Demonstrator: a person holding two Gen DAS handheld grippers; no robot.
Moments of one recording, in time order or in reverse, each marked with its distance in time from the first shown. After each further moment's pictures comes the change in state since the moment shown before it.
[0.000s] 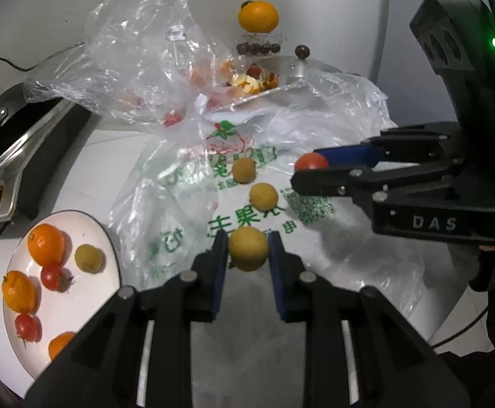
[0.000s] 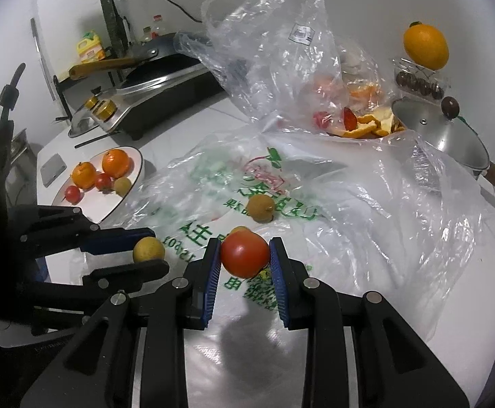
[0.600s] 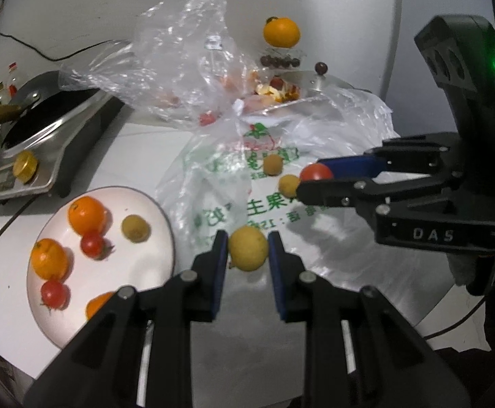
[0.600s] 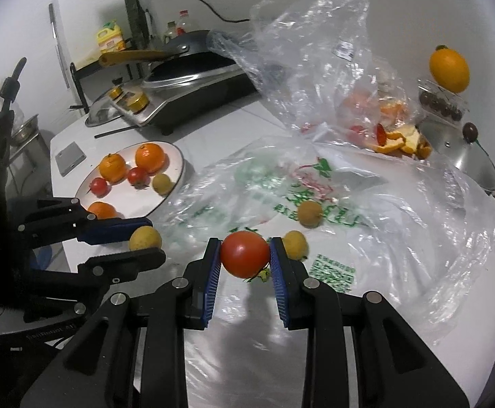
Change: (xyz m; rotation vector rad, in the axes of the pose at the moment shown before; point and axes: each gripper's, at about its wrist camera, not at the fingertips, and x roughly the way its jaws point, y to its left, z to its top) left arm -0.043 0.028 -0.026 -0.065 -0.048 0.030; right arm -0.004 0.049 0.004 -0.070 -0.001 0.020
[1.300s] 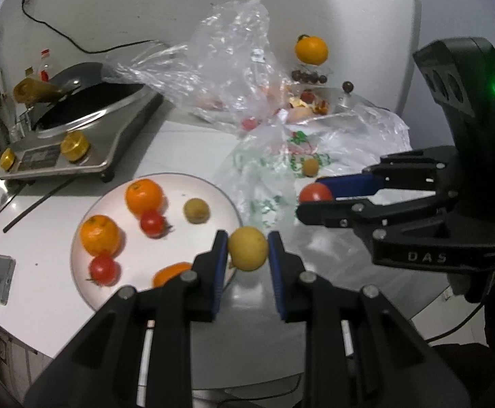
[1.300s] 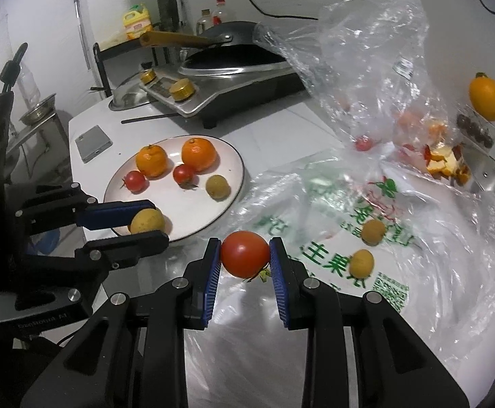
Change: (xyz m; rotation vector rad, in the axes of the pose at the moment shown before) left arm -0.036 0.045 -0.019 -0.067 -0.050 0.047; right arm 0.018 0.060 0.016 -0.087 0.027 0.048
